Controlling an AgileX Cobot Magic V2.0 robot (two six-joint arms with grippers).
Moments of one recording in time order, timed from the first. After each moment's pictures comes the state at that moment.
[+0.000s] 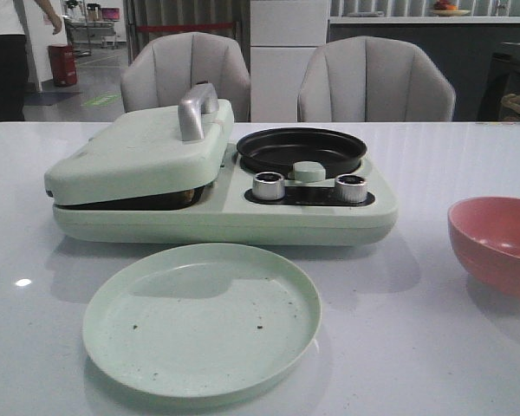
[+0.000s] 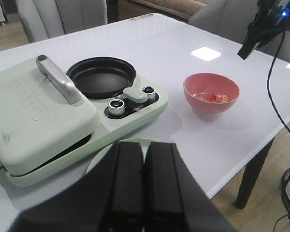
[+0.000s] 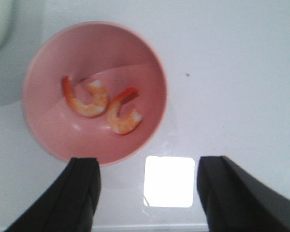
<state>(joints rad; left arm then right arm) -0.36 0.46 -0.61 -0.71 0.66 0.68 -0.01 1.33 -1.07 -0.10 0.96 0.11</state>
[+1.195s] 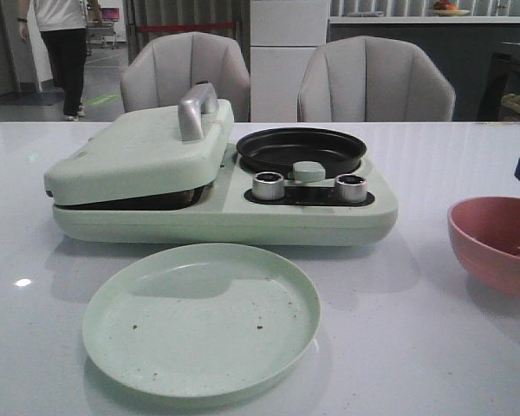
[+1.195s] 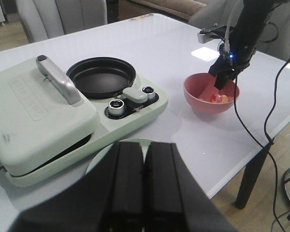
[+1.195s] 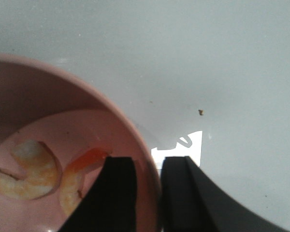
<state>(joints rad) -0.36 0.46 -0.61 -0.71 0.66 0.68 -0.08 1.75 -1.09 -0.07 0.74 0.08</state>
